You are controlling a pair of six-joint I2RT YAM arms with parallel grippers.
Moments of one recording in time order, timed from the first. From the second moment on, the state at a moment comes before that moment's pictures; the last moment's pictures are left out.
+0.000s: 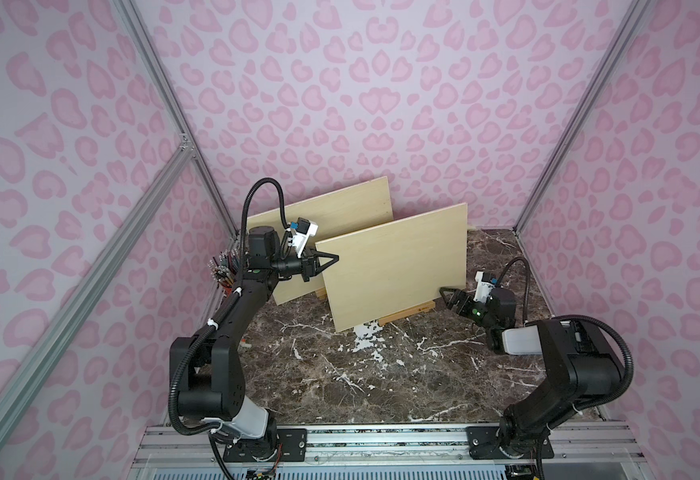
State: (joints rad) left arm -0.05 1.55 1.16 -0.04 1.18 0.00; right arm 0.01 1.68 0.48 0.80 -0.47 0.59
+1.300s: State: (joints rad) left arm -0.05 1.59 1.27 -0.25 1.16 0.10; right arm 0.03 2.10 0.59 1.46 -0.60 1.01
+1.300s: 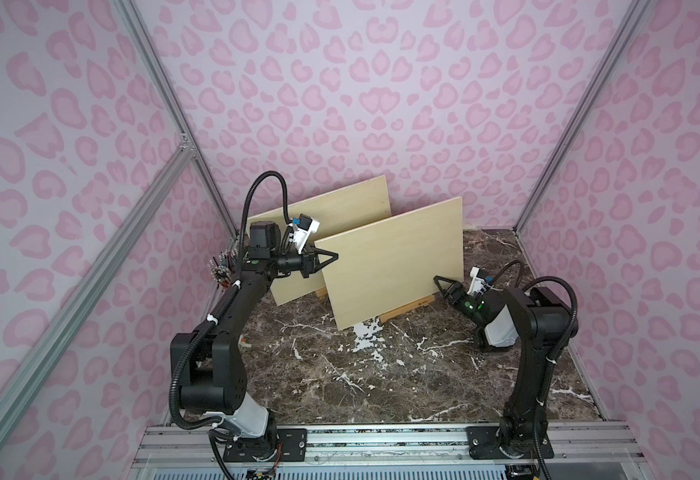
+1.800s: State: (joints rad) left arm -0.05 1.57 1.29 -0.25 1.16 0.05; right arm 0.03 2.03 0.64 1.45 -0.58 1.03
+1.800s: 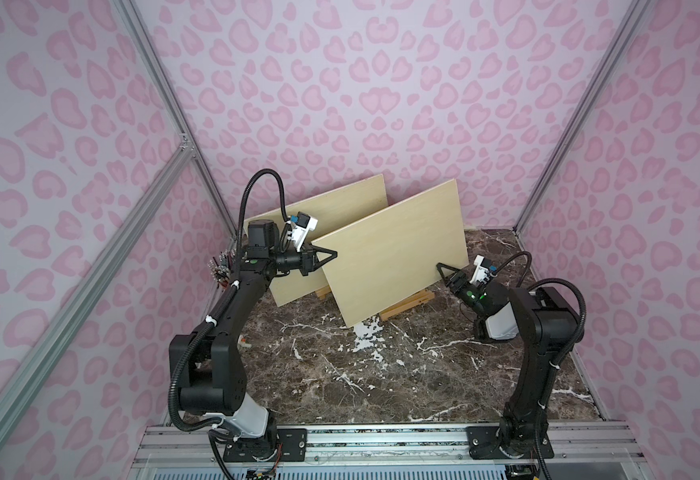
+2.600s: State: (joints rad) left arm -0.15 1.26 1.08 -0.46 1.06 0.14; right arm 0.03 1.77 0.23 1.45 -0.58 1.03
